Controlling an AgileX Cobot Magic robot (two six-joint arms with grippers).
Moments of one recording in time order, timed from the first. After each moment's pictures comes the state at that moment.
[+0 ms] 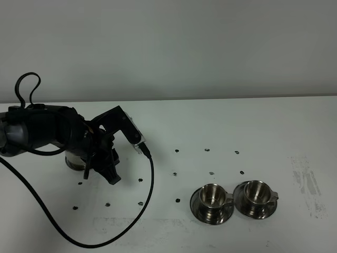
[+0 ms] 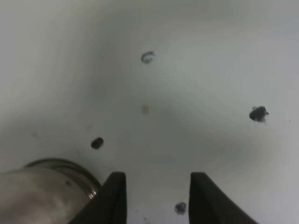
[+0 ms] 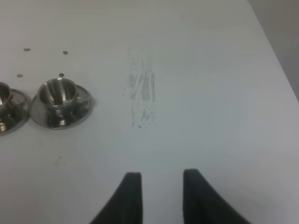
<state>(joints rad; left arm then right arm) -0.31 1.99 -1.27 -0.12 0.34 0.83 -0.11 0.00 -0.49 0.07 1.08 -0.13</state>
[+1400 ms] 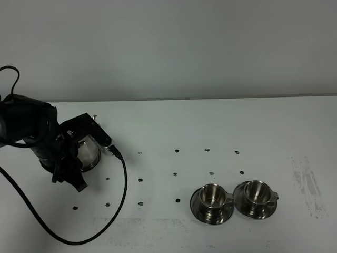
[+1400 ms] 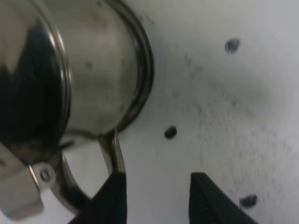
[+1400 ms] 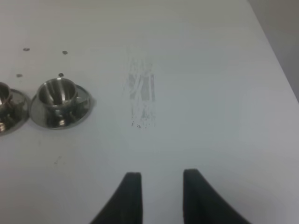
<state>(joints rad) -0.22 1.96 -1.27 0.16 0.61 0.55 -0.11 0.00 -0.49 0.07 1.08 -0.13</state>
